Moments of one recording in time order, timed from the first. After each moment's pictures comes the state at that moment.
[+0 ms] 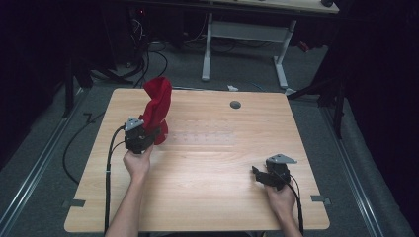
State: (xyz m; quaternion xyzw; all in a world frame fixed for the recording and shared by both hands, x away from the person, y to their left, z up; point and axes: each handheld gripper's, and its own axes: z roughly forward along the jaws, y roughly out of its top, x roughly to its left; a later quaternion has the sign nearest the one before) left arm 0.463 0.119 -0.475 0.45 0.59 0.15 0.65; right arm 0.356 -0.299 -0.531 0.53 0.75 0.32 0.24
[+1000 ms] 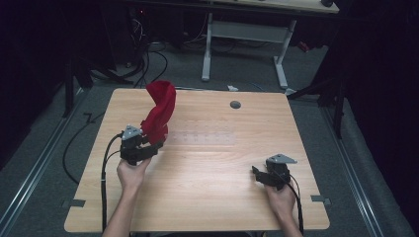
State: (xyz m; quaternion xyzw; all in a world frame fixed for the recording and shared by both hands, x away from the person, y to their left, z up) left arm 0.421 0.121 -0.467 0.49 0.58 0.14 0.63; right arm 0.356 -0.299 -0.531 0.53 0.75 0.32 0.24
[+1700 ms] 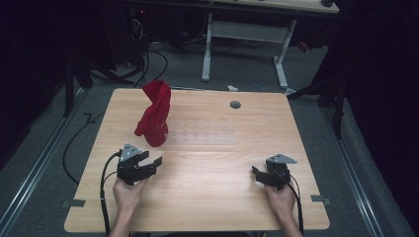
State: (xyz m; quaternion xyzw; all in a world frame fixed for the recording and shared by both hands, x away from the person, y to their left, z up) left arm 0.372 0.122 -0.485 0.51 0.58 0.15 0.62; right arm 0.356 -0.299 -0.531 0.53 0.75 0.32 0.24
